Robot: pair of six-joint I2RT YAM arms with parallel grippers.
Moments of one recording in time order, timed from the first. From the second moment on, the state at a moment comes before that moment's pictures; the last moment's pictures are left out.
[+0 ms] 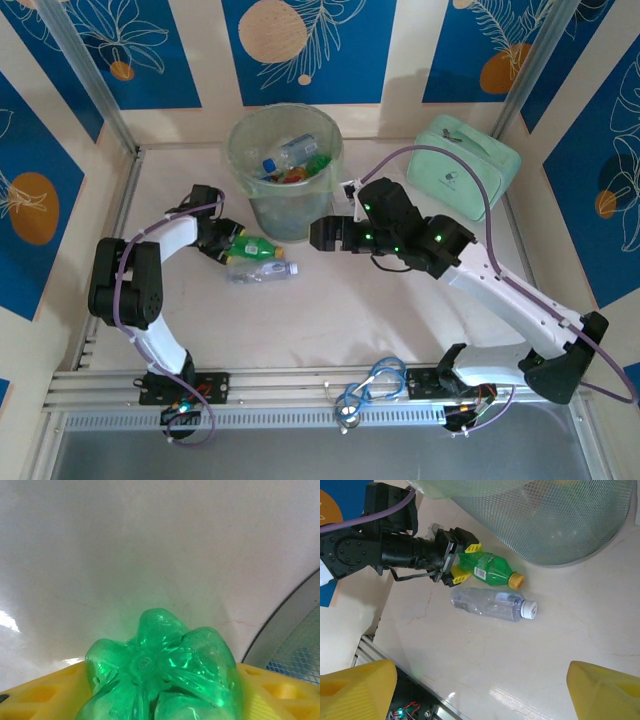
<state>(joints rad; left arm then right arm) -0.13 1.72 1.04 -0.51 0.24 -1.20 0.83 1.21 1.33 -0.79 -0.06 0.69</state>
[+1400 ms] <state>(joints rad) -0.18 1.49 1.85 -0.70 0.42 -0.84 0.90 1.14 1.37 -0.71 -0.09 0.65</state>
